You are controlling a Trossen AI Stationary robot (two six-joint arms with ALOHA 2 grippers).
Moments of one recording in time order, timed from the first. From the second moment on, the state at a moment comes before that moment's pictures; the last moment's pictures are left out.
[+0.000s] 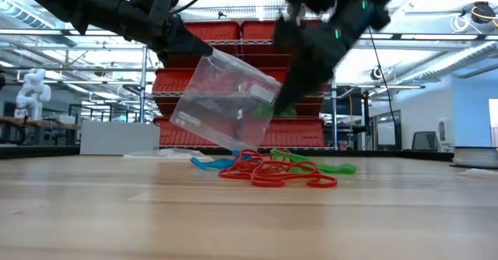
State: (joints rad) left arm 0.14 1.10 0.48 0.42 -0.13 0.01; right arm 0.01 1.65 1.00 -0.18 0.00 0.11
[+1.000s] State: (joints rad) left arm 0.14 1.10 0.48 0.47 -0.10 0.01; right arm -0.05 1.62 1.28 -0.26 0.26 -0.01
